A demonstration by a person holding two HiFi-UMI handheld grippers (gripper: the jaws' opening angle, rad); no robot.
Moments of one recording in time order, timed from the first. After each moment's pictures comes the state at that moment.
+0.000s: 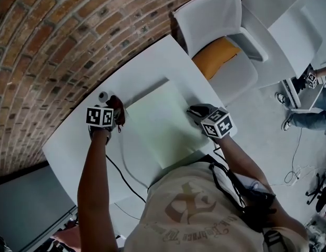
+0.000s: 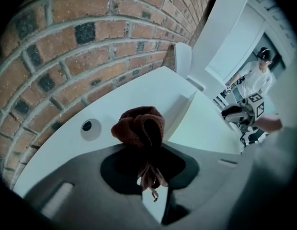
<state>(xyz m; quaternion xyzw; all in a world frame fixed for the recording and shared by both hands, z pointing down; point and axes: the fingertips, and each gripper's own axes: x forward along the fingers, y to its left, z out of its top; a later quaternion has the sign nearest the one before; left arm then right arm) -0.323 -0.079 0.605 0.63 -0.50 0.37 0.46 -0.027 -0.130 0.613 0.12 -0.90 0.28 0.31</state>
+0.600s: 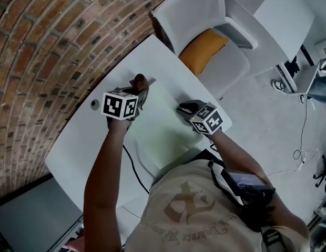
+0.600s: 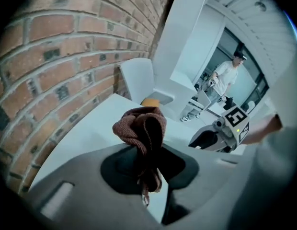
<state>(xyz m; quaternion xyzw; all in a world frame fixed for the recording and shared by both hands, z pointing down) -0.156 -0.193 0.545 0.76 -0.42 0.34 0.36 -0.031 -0.131 0.612 0.13 -0.90 0.28 0.30</state>
